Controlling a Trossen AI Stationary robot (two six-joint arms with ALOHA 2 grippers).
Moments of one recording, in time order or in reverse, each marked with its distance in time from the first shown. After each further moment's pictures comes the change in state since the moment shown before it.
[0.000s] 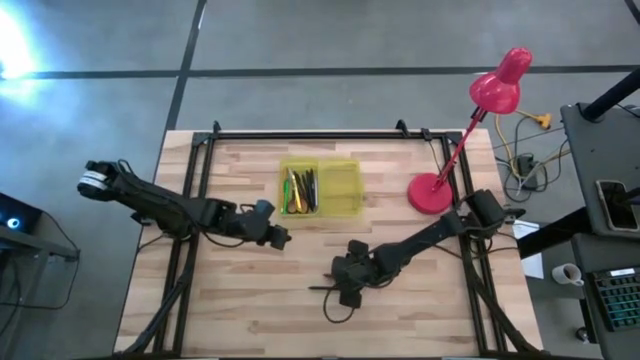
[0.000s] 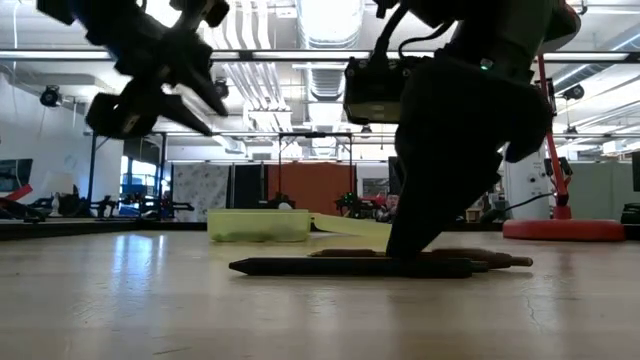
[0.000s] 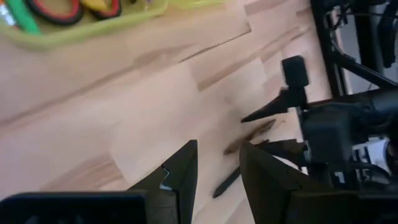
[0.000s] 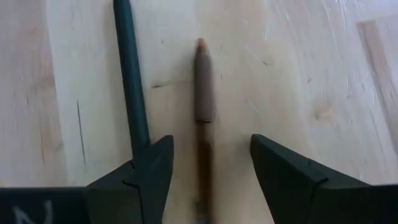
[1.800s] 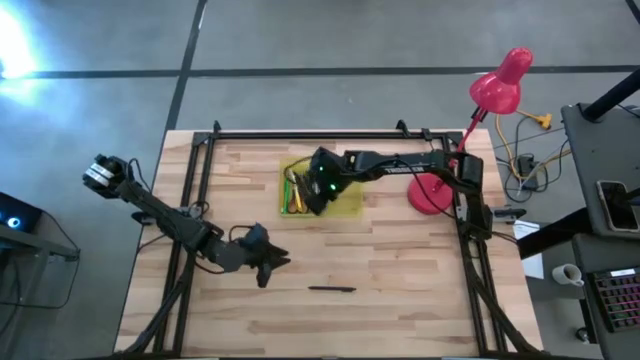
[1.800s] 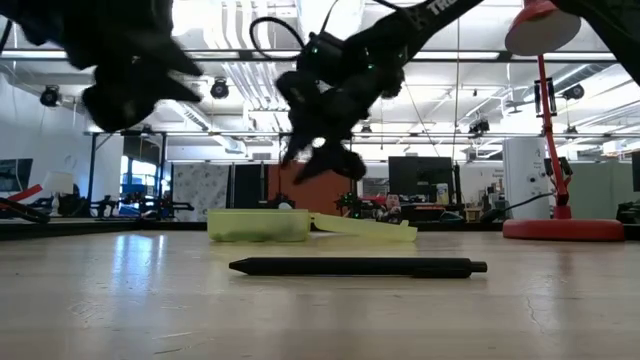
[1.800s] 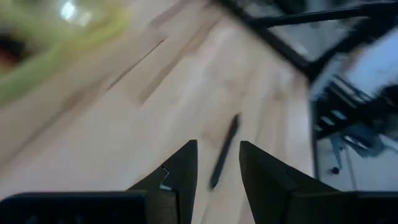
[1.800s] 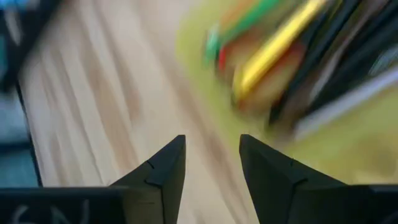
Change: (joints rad) left arm -0.299 0.007 -0.157 0.378 -0.294 0.418; right arm -0.648 0.020 0.312 -0.060 -0.544 -0.003
